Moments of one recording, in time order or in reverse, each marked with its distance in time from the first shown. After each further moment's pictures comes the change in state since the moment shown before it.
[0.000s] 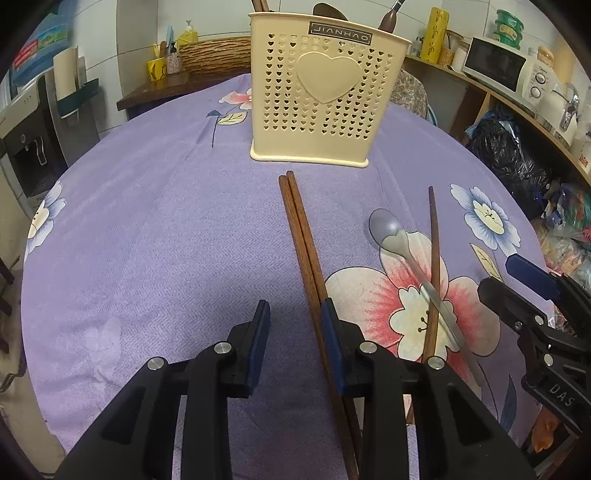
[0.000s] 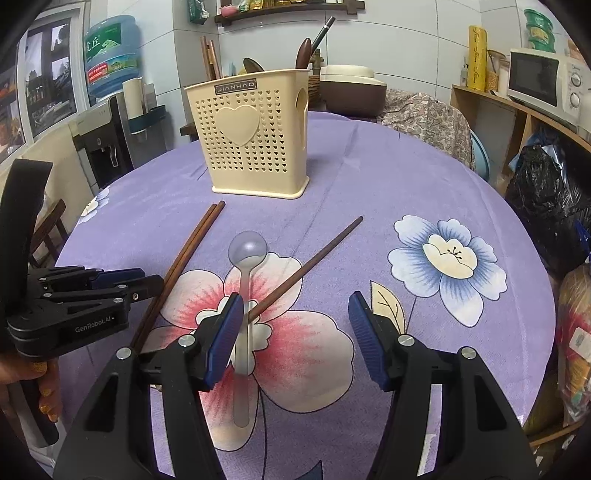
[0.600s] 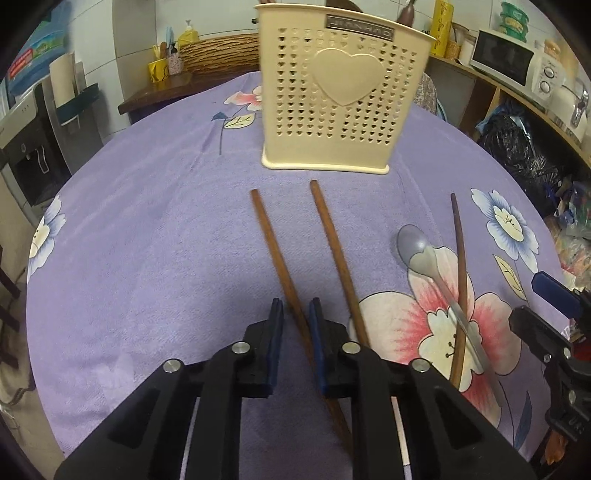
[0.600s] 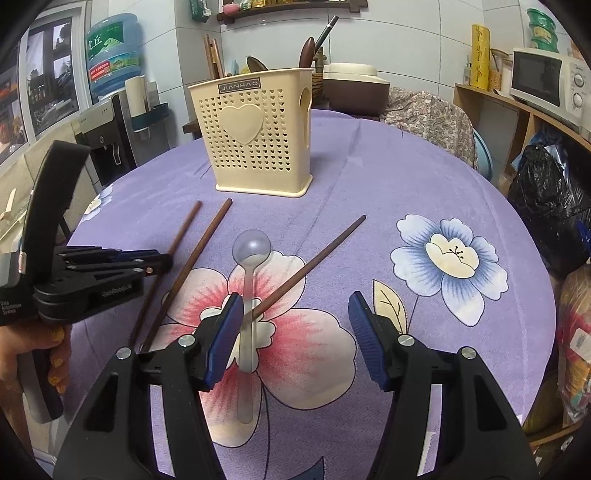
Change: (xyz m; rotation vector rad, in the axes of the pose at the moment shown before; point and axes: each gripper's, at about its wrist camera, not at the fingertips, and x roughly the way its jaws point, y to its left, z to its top) left arm 0.014 0.012 0.016 0.008 0.019 0.033; right arm 0.001 0.002 0.004 -0.015 0.016 0.019
